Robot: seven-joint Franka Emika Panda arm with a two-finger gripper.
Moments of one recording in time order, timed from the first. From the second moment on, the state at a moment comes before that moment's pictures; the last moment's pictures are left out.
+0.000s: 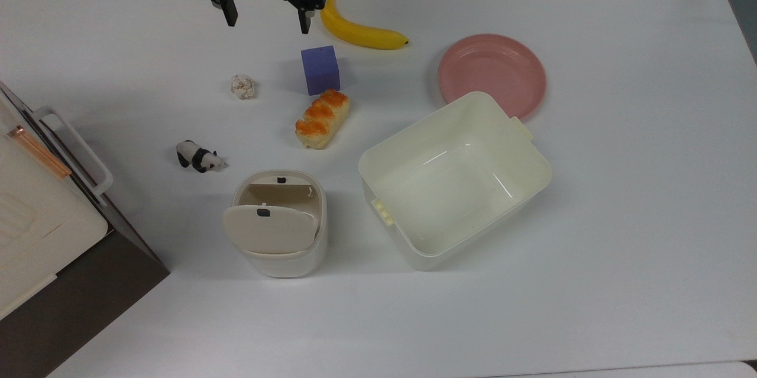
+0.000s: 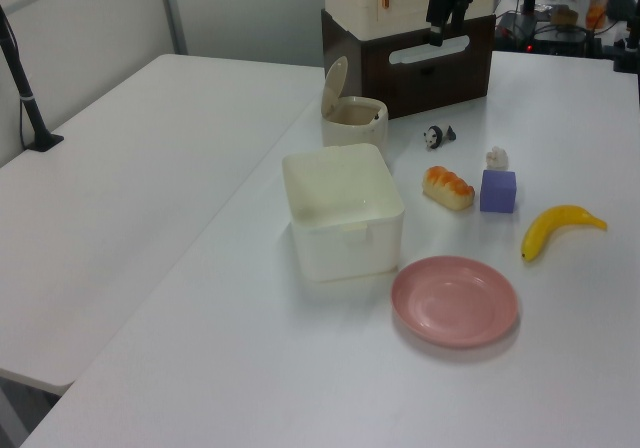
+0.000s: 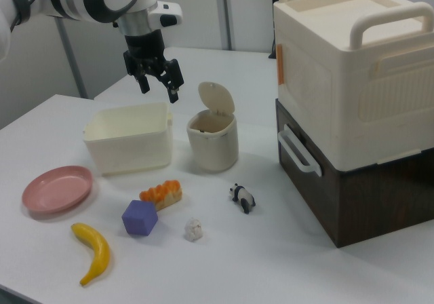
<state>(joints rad) -0.20 0.14 0.14 -1.47 0.00 1.72 0.07</state>
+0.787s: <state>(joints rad) -0.18 0.14 0.14 -1.47 0.00 1.69 0.07</state>
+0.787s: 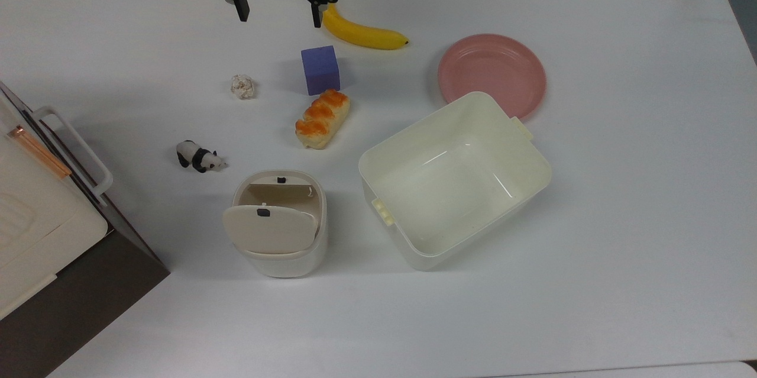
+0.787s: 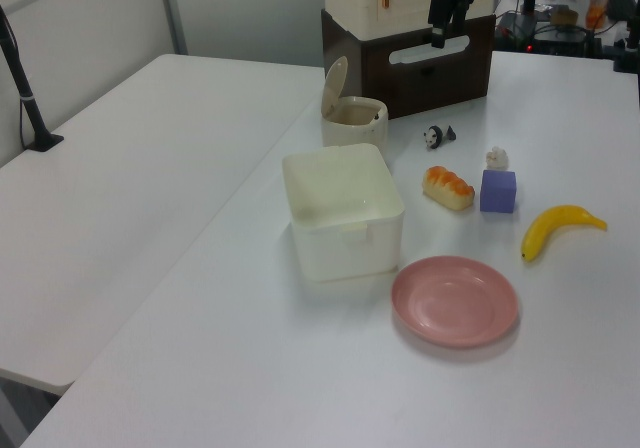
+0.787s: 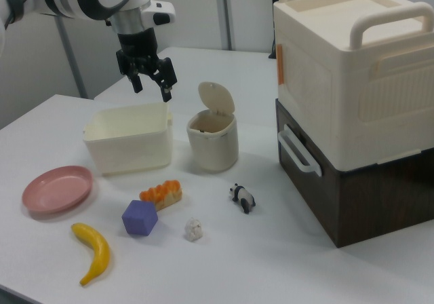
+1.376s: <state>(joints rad) -0.18 0.14 0.14 -1.47 0.00 1.69 0.06</state>
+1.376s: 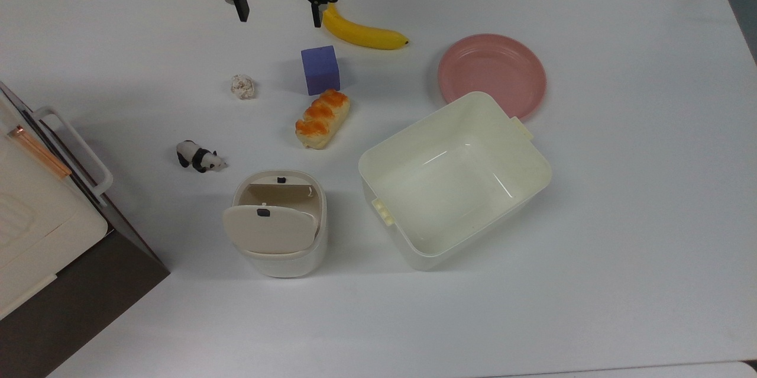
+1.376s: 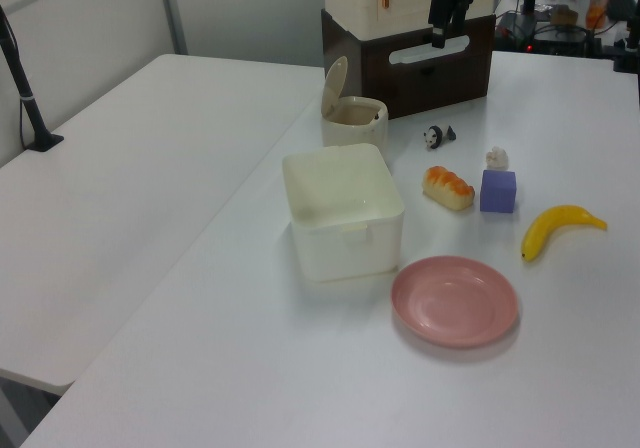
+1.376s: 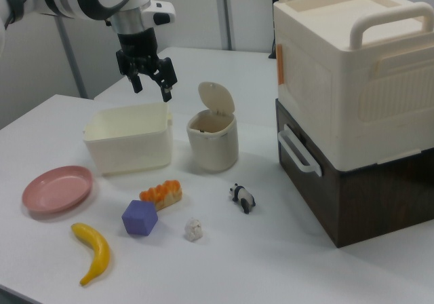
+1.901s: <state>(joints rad) -0.17 0.14 0.14 -1.47 0.00 1.69 0.06</state>
